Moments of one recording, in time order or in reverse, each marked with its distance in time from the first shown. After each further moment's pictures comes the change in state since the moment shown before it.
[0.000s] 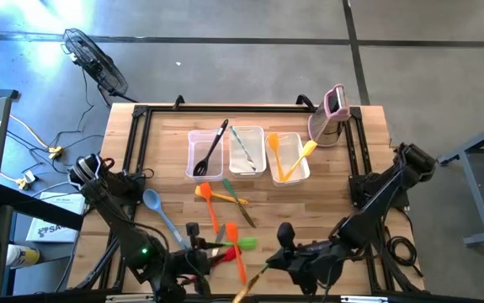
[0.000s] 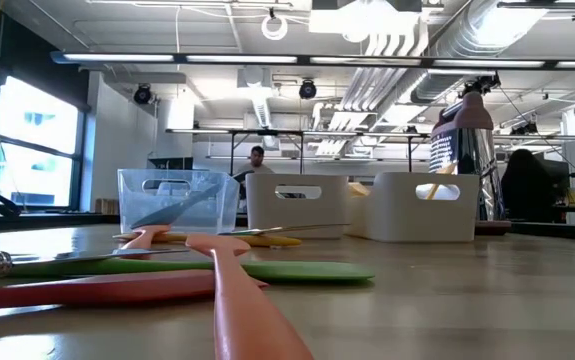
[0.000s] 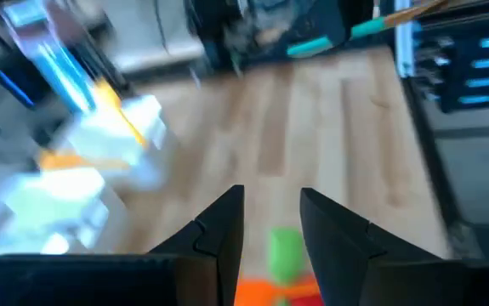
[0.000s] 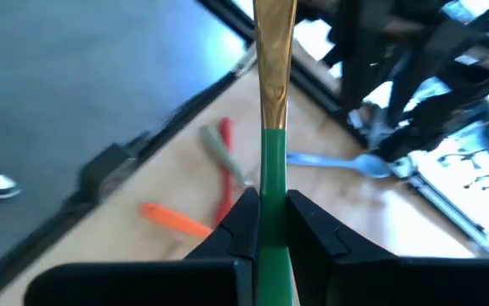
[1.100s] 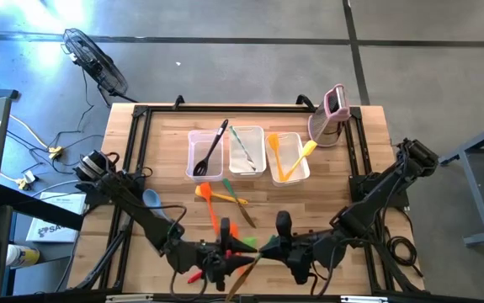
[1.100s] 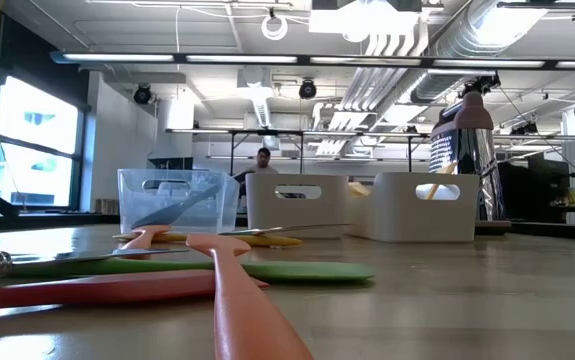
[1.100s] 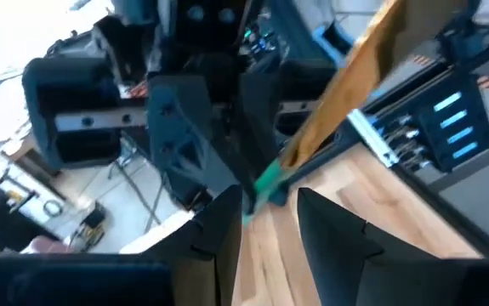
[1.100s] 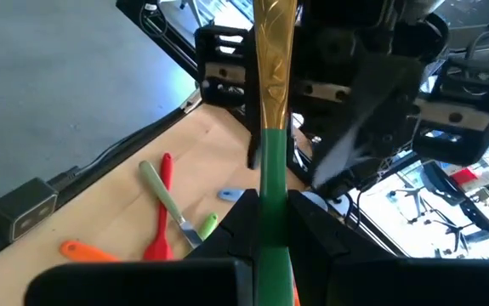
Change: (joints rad) left arm 0.167 0.002 -0.158 0.889 0.344 1.002; right arm -0.063 -0.054 0.000 0.129 0.005 -0.194
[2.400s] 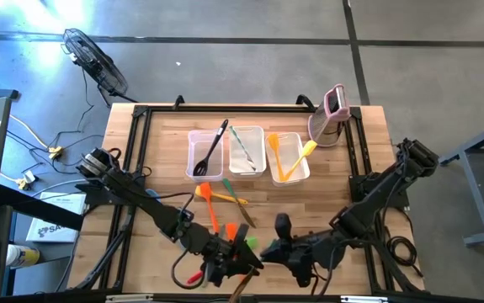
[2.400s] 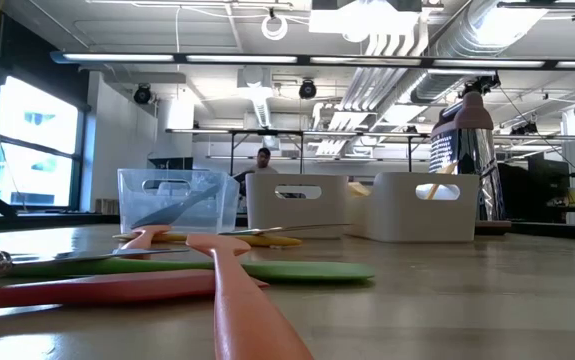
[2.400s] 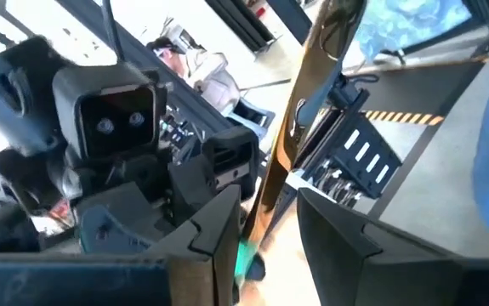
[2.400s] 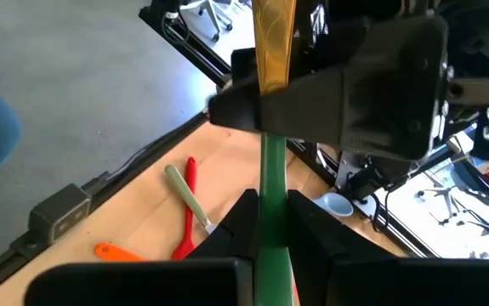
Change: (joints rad) left arm 0.111 0.000 0.001 0.037 0.520 0.241; right arm -0.001 0.001 0.002 -0.019 -0.059 0.060
